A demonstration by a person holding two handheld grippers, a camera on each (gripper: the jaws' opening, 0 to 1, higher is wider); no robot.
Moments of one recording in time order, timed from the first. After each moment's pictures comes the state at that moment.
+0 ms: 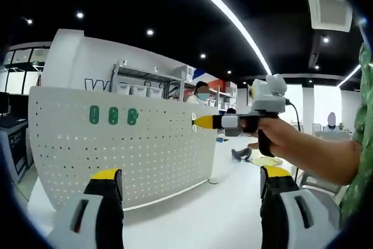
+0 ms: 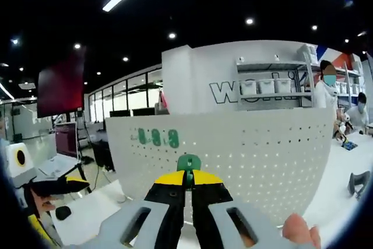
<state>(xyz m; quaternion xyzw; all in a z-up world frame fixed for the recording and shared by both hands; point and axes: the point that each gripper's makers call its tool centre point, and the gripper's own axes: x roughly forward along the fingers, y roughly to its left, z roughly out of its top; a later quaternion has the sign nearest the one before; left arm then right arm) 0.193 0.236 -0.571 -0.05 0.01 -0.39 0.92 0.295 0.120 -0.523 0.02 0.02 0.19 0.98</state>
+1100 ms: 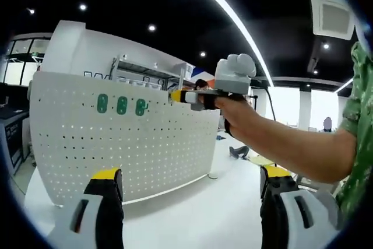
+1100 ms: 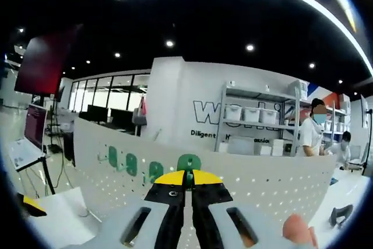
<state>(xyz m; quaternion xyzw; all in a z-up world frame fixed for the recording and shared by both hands) 0.202 0.262 -0.593 -0.07 0.03 -0.40 0.92 0.381 0.149 -0.492 -0.07 -0.04 0.10 0.99</state>
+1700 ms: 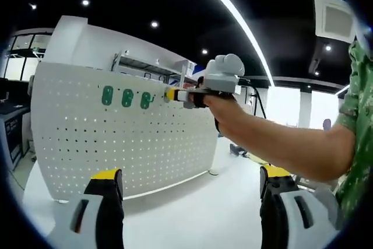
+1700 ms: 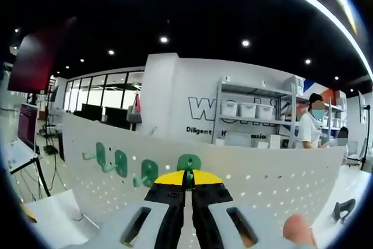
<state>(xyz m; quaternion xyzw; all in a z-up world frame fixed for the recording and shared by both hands) 0.206 0.270 -0.604 -0.07 0.05 -0.40 0.91 0.409 0.152 -0.506 -0.06 -0.03 0.08 0.99</state>
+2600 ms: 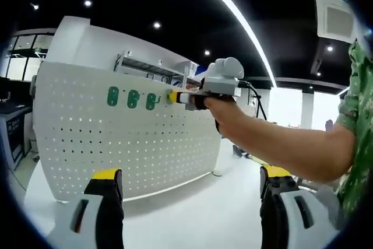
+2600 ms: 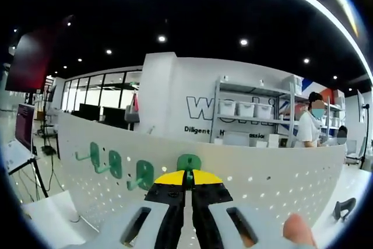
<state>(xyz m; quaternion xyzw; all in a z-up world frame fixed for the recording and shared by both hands) 0.213 0.280 -0.602 -0.07 0.04 -0.39 0.92 0.418 0.150 -0.507 -0.06 -0.03 0.07 1.00</state>
